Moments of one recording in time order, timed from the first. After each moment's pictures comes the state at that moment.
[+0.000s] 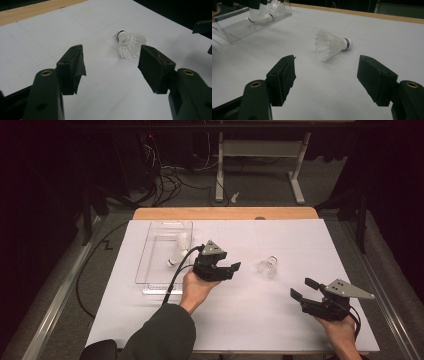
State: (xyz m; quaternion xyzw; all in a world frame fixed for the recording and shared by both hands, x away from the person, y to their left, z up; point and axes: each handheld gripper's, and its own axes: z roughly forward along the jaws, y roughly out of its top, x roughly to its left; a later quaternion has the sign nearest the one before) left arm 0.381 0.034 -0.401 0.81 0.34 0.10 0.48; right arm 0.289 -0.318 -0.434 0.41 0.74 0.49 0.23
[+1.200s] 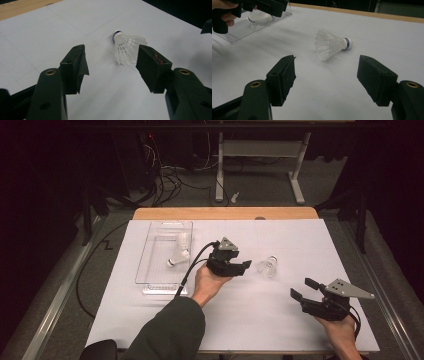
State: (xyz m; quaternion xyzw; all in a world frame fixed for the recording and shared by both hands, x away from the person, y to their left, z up) left arm 0.404 0.000 -0.410 0.82 0.32 0.09 0.46; right arm 0.290 -0.319 -0.435 0.41 0.74 0.49 0.23
